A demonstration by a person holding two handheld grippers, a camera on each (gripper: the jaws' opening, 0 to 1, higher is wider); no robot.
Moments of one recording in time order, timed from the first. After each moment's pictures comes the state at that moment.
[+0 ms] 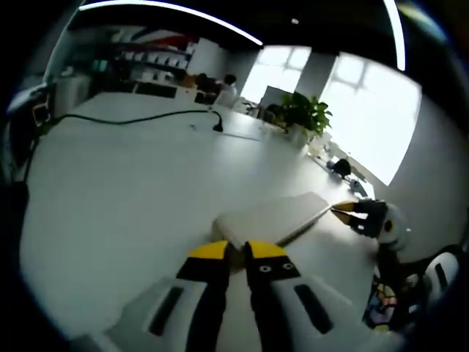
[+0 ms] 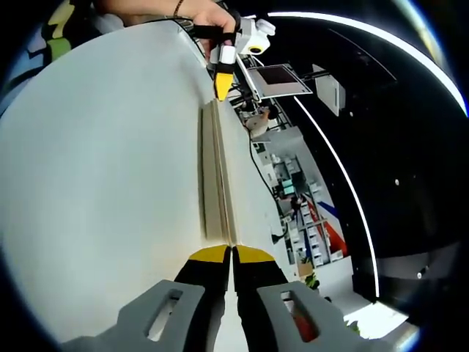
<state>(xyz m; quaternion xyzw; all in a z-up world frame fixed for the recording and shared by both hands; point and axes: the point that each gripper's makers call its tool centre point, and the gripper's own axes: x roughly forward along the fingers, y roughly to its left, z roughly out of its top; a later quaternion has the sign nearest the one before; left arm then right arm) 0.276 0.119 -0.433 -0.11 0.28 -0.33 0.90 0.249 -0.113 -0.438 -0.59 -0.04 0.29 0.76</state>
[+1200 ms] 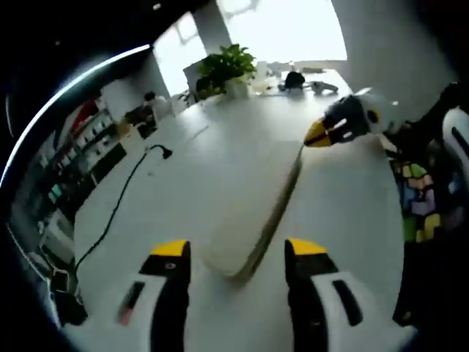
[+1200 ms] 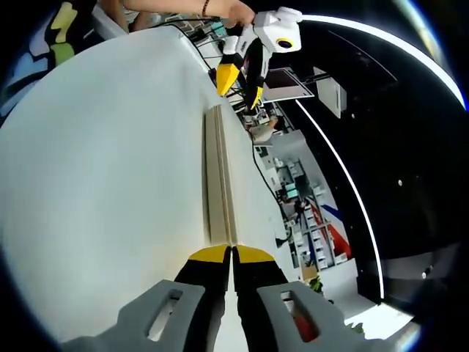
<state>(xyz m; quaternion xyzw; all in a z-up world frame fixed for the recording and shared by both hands) 0.259 0.080 -0.408 0.31 0.22 -0.47 0.80 0.244 -0.107 -0.440 -0.58 -0.04 0.30 0.76</state>
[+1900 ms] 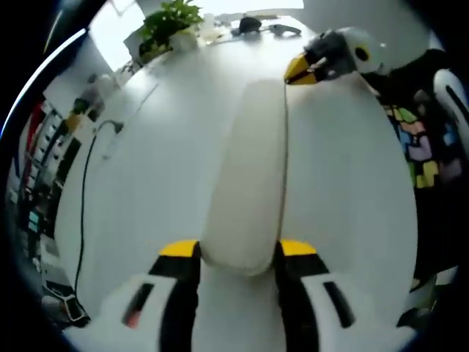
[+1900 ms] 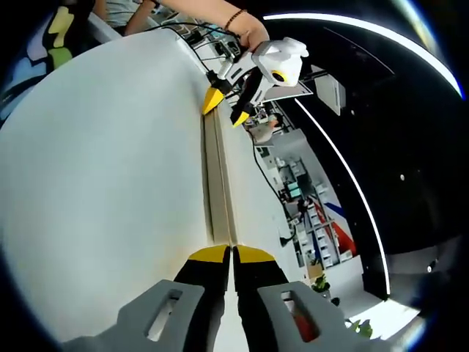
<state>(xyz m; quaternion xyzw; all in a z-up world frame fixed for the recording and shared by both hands) 0.288 0.097 -0.461 0.40 0.33 -0.50 0.70 0.247 -0.108 -0.444 -0.56 -0.03 0.31 0.77</state>
